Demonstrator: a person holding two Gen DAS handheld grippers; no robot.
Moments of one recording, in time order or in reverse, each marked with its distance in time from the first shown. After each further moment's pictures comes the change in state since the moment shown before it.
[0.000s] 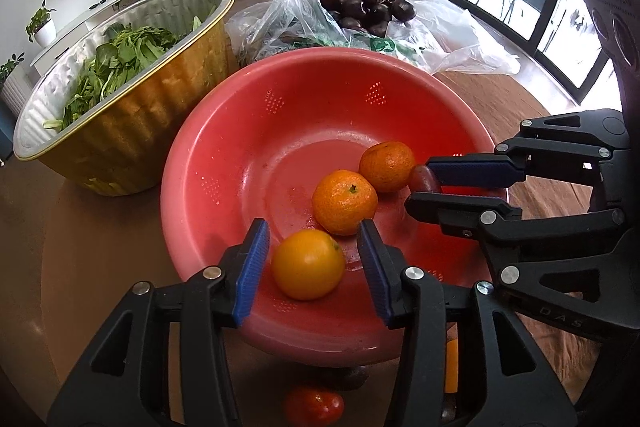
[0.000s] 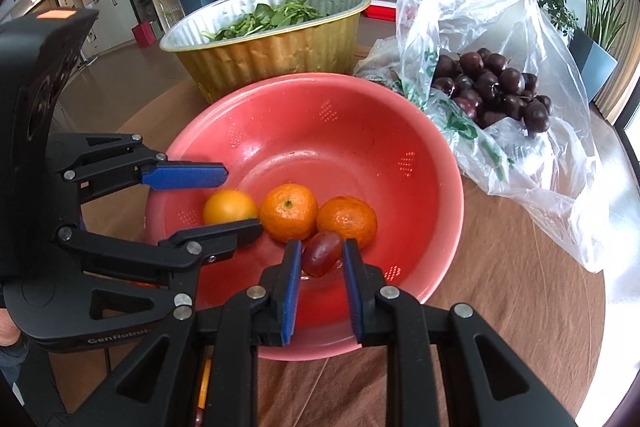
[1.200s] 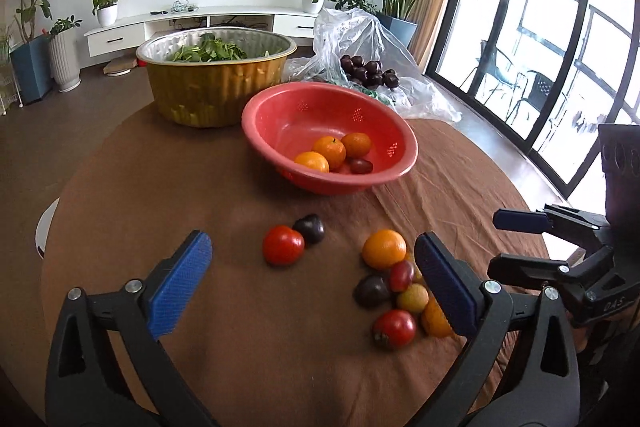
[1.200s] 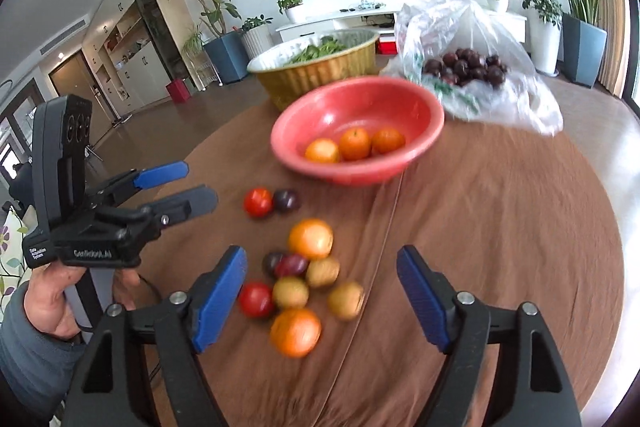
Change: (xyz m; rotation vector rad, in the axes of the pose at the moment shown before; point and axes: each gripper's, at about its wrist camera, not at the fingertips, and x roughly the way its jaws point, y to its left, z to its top) left arm -0.134 -0.025 -0.153 -0.262 -0.313 -0.003; right arm -0.108 0.030 -0.124 0.116 -0.191 0.165
